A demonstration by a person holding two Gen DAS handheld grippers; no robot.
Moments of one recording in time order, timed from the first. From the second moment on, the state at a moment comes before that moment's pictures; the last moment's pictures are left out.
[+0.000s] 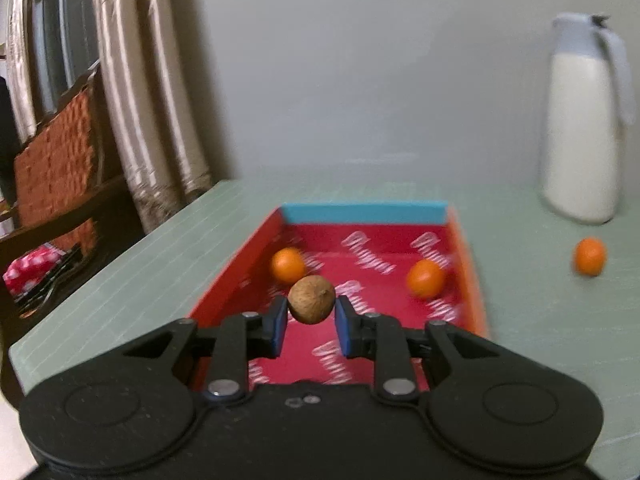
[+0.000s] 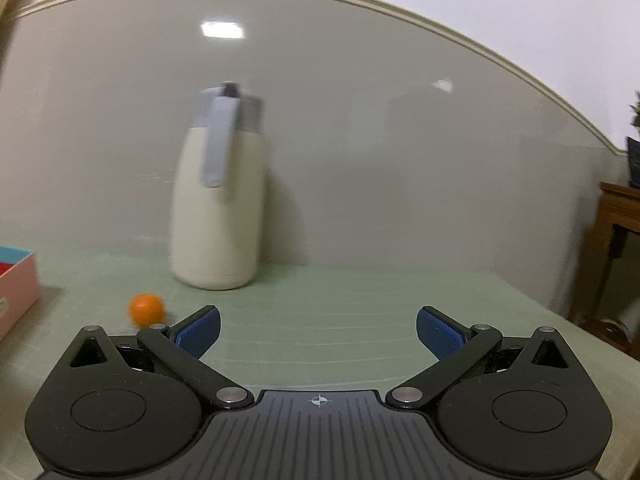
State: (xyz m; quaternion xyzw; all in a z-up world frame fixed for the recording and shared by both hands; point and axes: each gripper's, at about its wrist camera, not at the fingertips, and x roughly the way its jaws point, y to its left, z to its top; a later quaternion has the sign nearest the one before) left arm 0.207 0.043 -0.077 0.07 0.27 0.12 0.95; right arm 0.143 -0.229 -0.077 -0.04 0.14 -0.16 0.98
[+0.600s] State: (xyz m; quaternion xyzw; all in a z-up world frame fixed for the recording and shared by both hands) left arm 0.163 0.084 -0.060 0.00 0.25 0.15 0.96; right arm 0.185 -0.187 -0.083 -0.01 0.18 -0.05 0.98
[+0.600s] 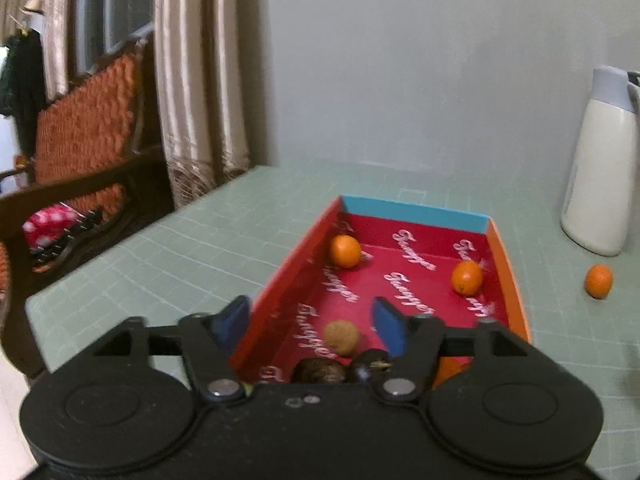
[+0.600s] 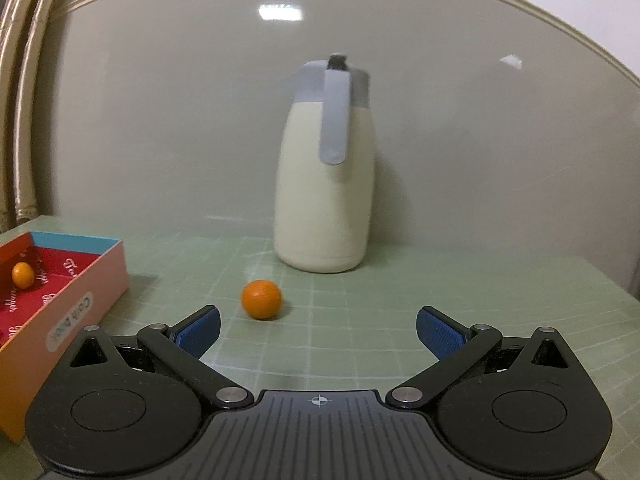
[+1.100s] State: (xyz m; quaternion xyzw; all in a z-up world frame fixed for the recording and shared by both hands) left arm 0.127 0.103 -0.063 0.01 0.22 0.18 0.96; right arm 0.202 -0.172 -0.091 -0.01 0.21 -0.04 0.98
